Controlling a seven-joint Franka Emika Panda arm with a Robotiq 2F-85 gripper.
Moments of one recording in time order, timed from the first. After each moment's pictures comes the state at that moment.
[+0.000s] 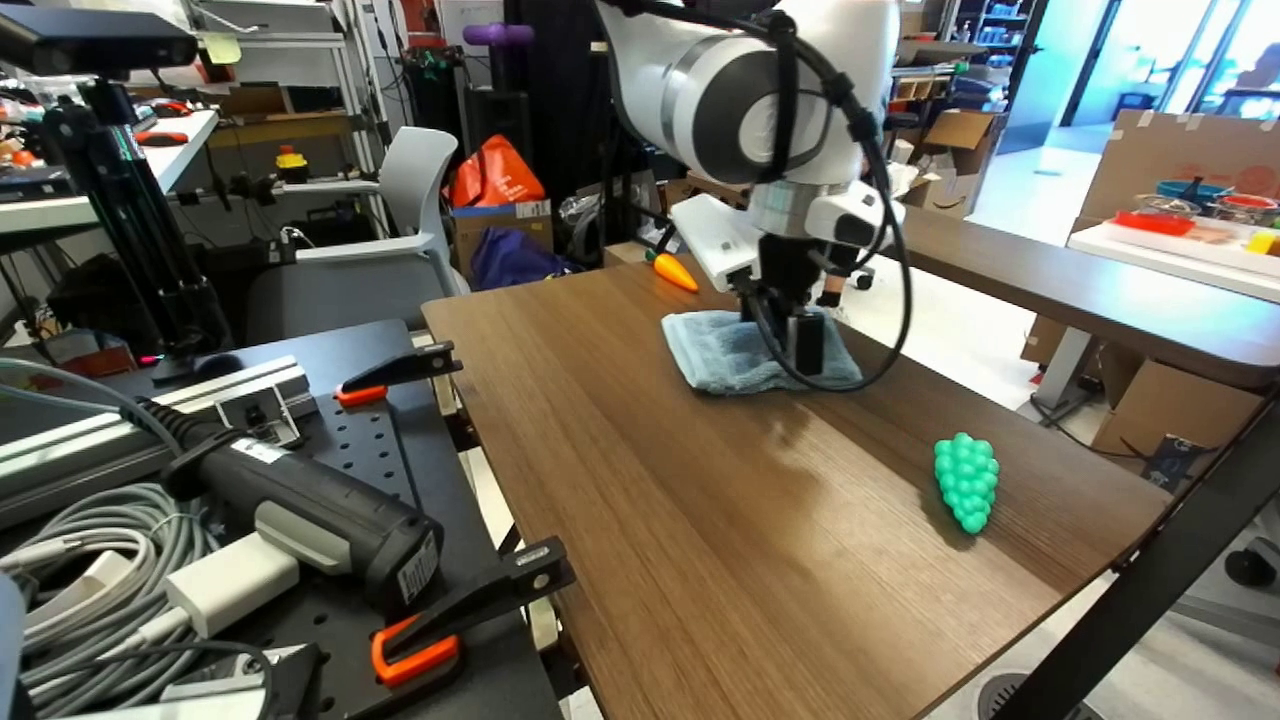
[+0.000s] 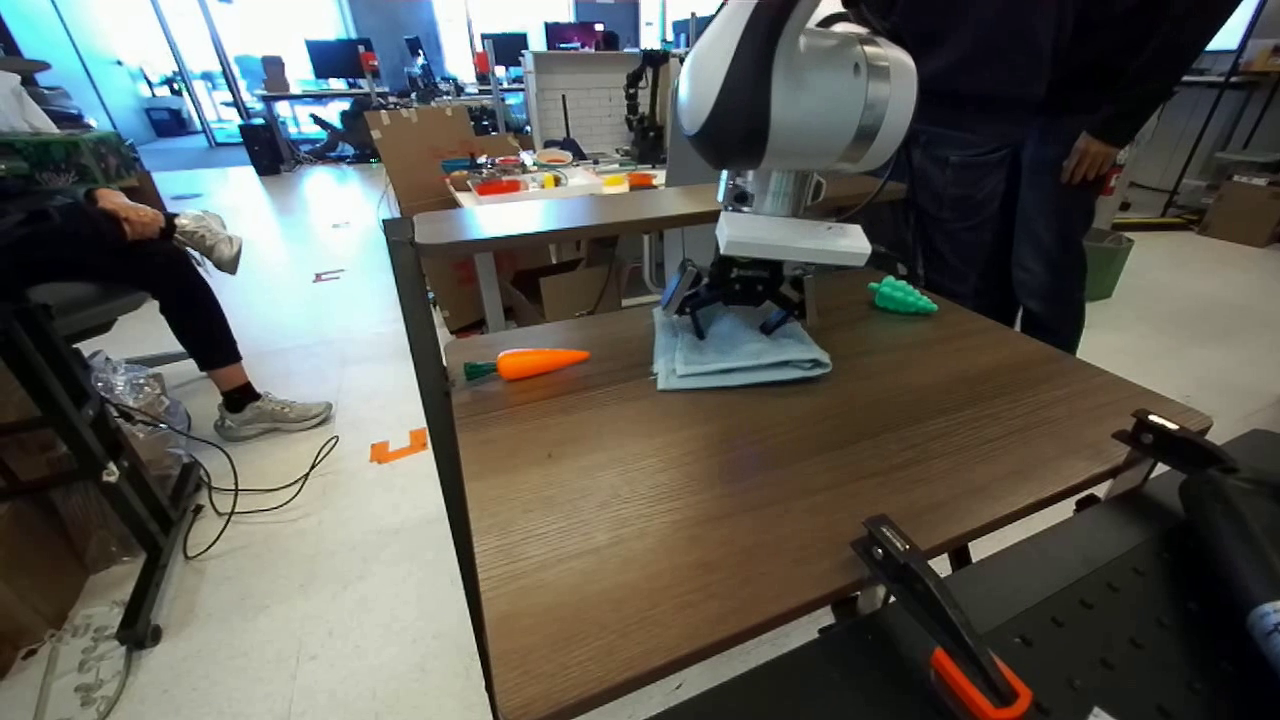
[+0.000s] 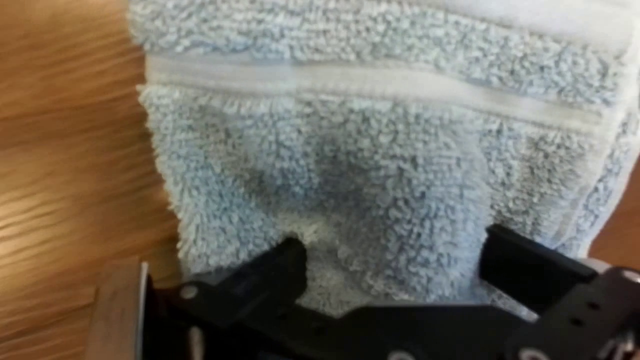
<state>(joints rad) 0.03 0.87 0.07 -1.70 0.11 2.62 0.19</state>
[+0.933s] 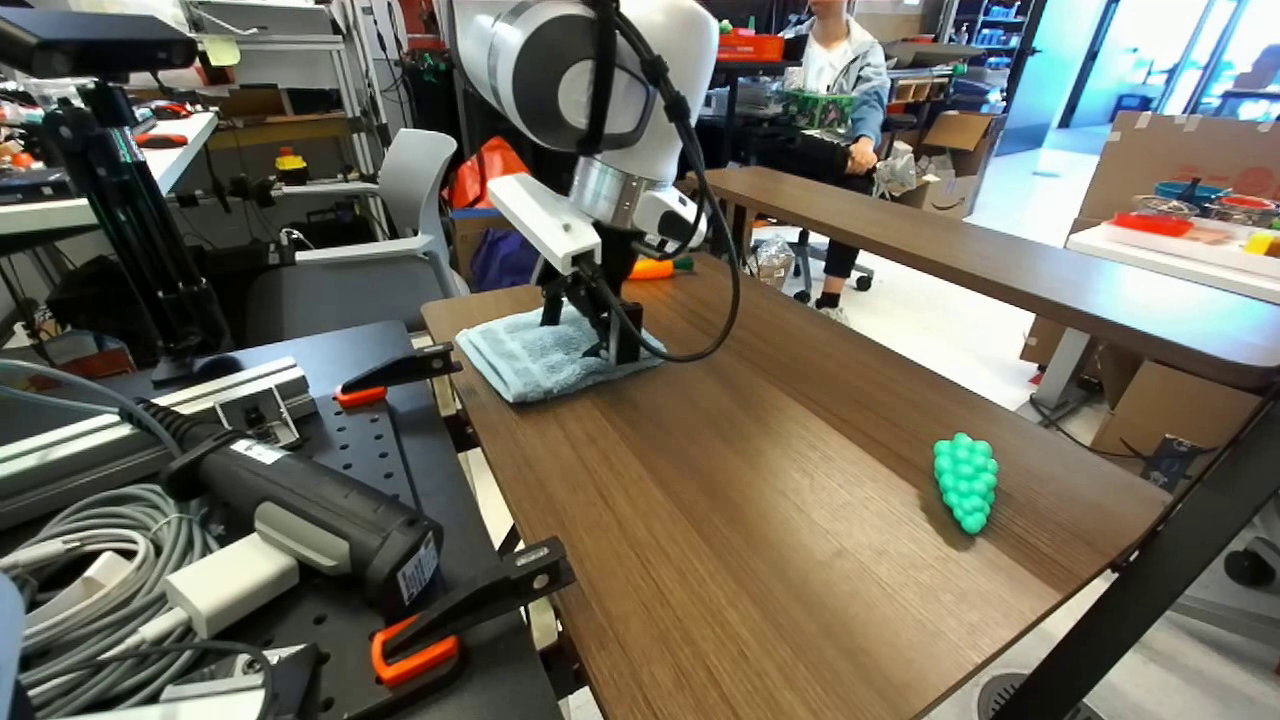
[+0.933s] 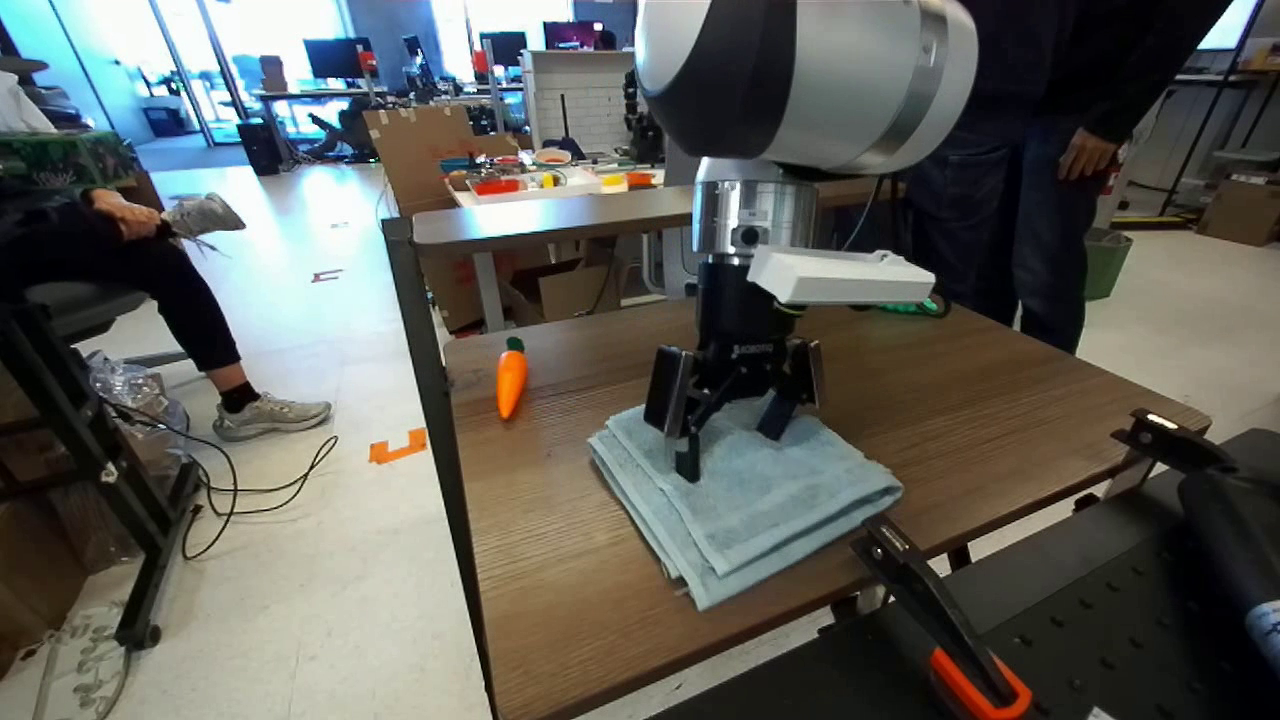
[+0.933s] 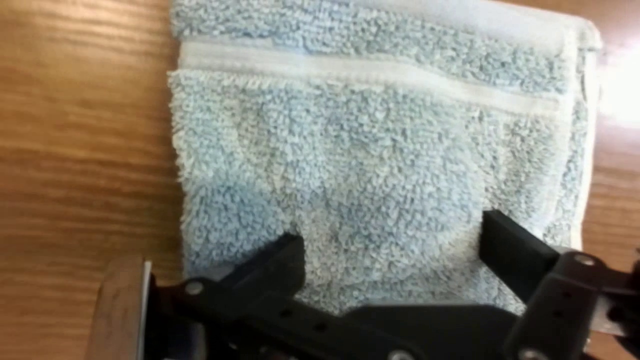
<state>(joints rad) 0.02 0.64 0.22 -2.12 0.12 2.52 -0.11</state>
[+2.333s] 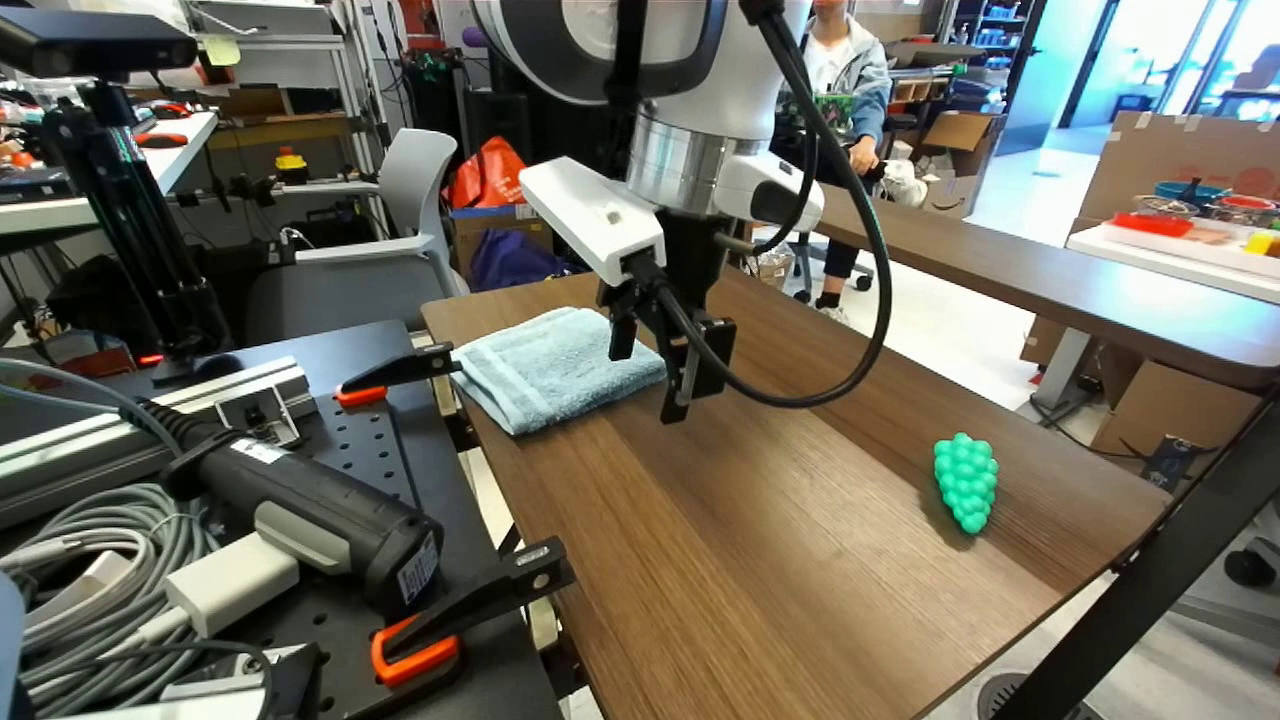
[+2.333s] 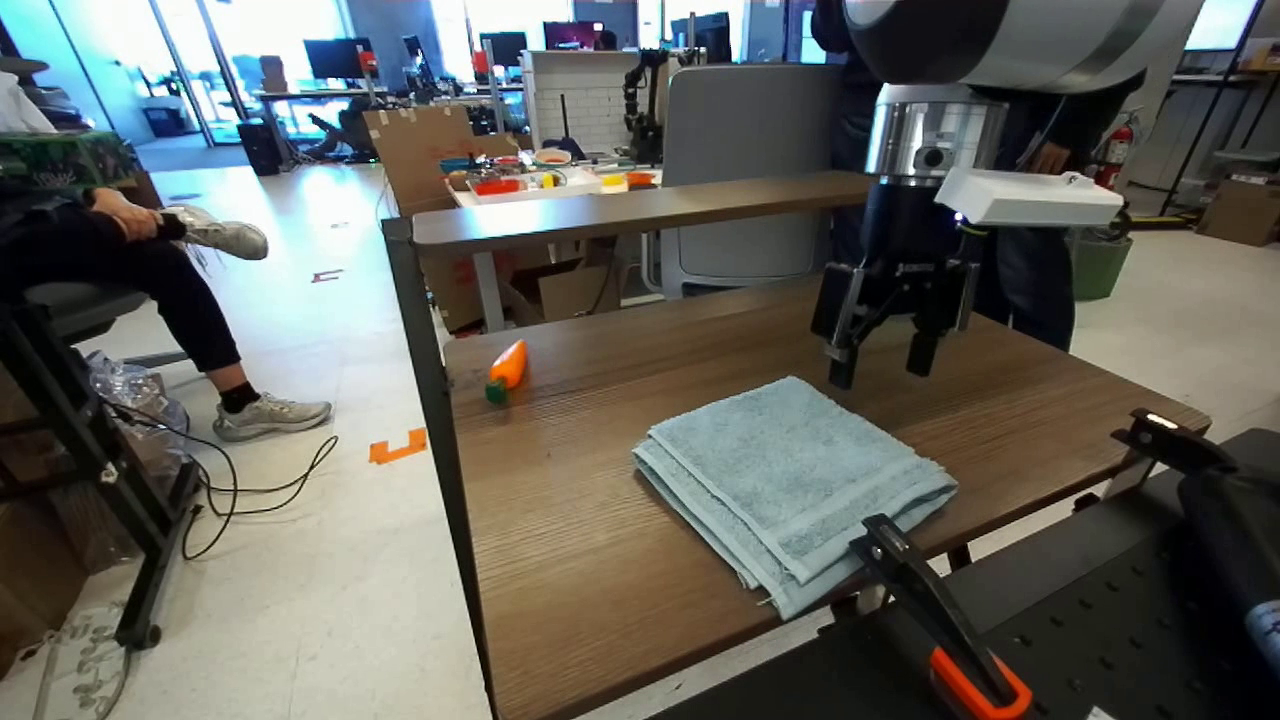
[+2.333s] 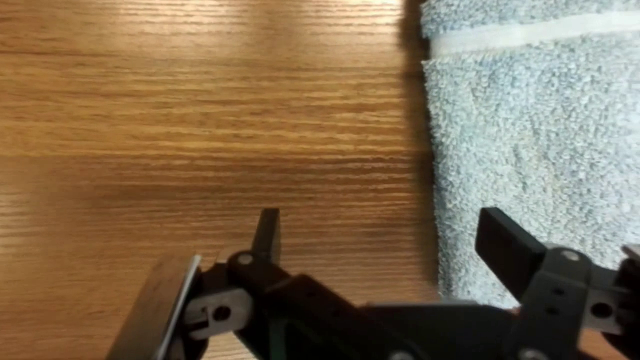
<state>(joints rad) -0.08 0.46 0.08 -2.28 0.12 2.62 -0.18</state>
